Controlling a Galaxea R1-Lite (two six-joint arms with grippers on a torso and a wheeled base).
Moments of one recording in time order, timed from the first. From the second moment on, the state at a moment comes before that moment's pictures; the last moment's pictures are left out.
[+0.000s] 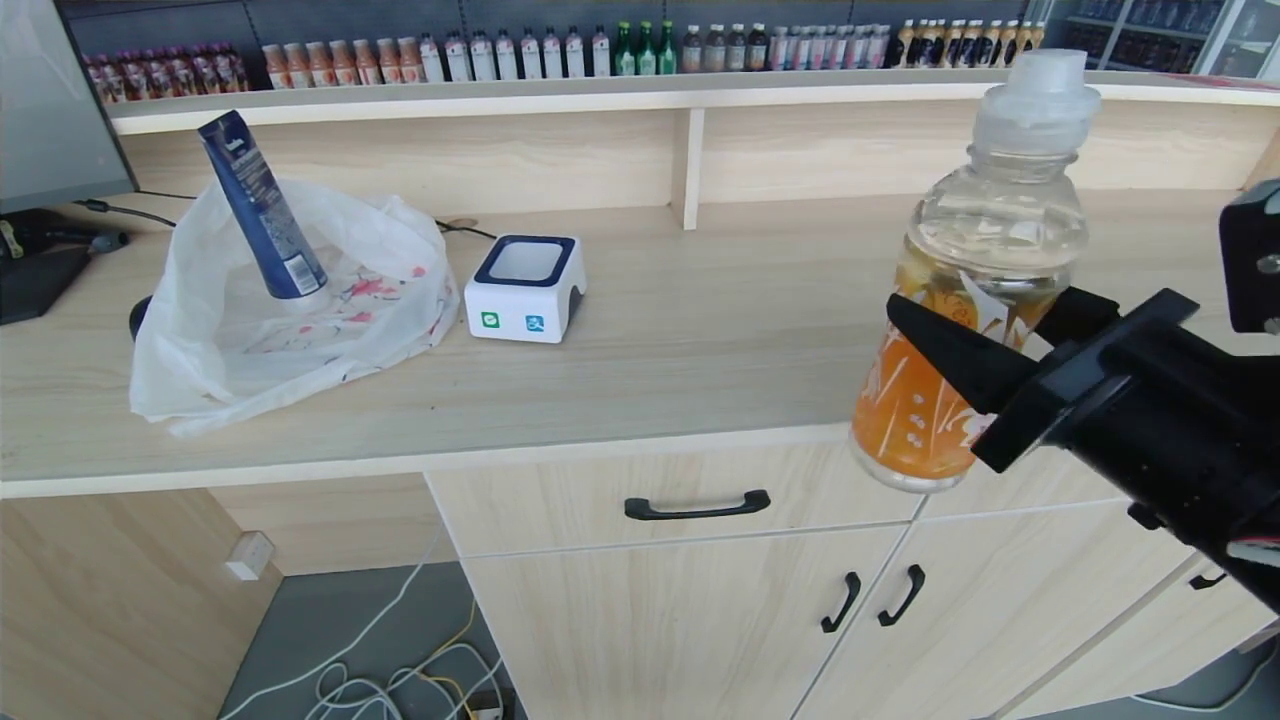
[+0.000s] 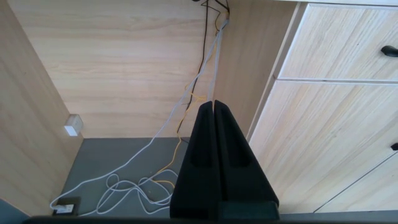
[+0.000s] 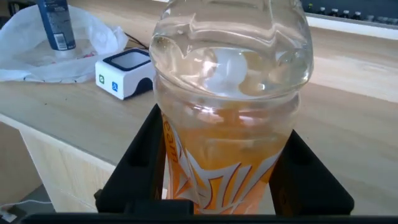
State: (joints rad) left arm 0.00 0.00 0.00 0.00 0.00 0.00; right arm 0.68 1.38 -0.52 -1.15 -0.13 -0.29
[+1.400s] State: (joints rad) left arm 0.00 0.00 0.00 0.00 0.00 0.00; right arm 1.16 1.33 -0.32 -1.15 -0.08 -1.16
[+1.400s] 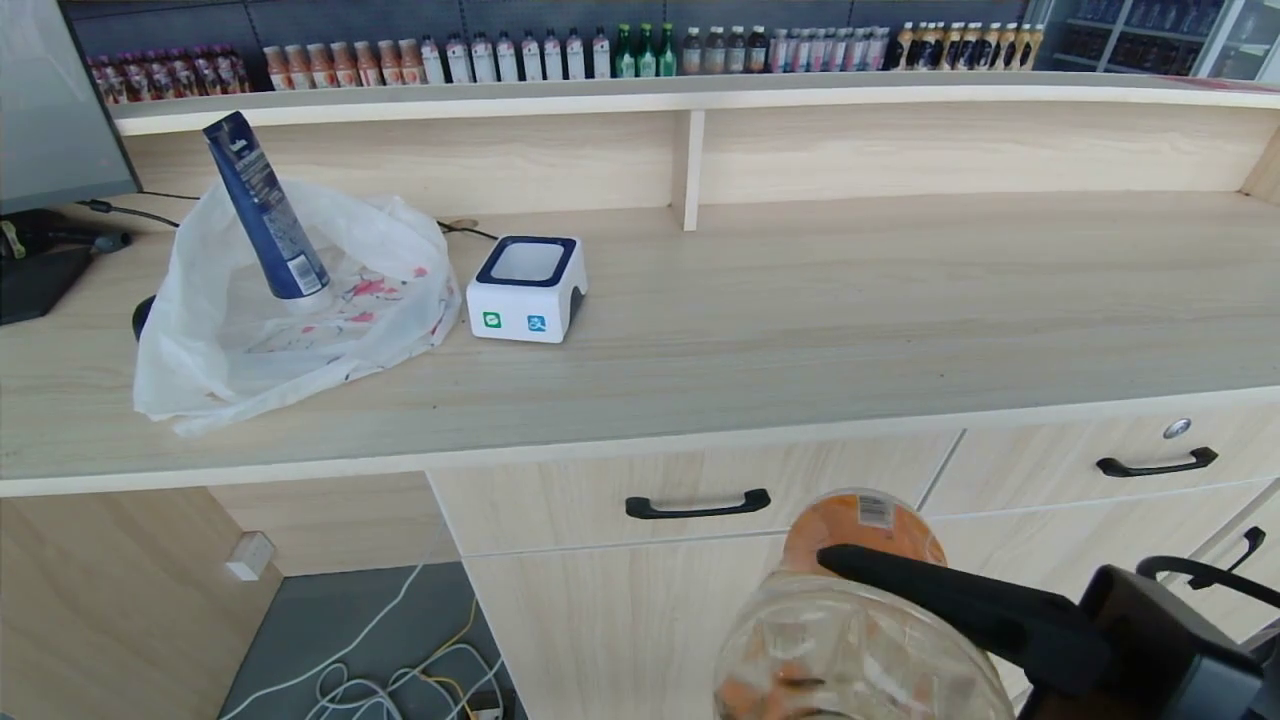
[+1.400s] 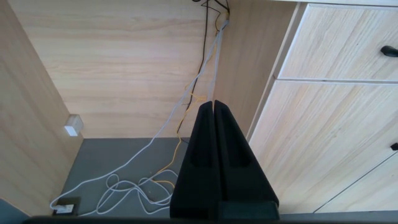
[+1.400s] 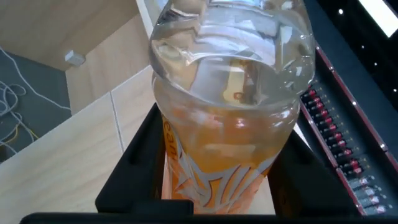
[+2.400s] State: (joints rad) left arm 0.00 0.00 0.00 0.00 0.00 0.00; right arm 1.32 1.34 -0.26 -1.11 -0.07 -1.56
